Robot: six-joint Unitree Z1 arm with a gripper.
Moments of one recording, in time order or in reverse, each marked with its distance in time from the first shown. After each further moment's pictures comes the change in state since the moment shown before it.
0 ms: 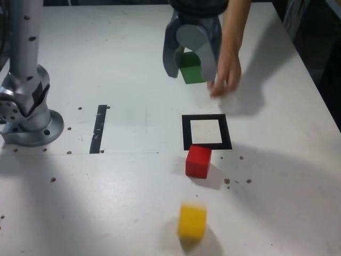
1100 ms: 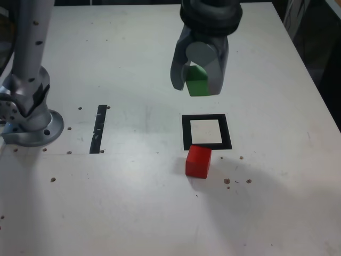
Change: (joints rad) arm -0.016 0.085 -0.029 0.005 -0.008 -0.003
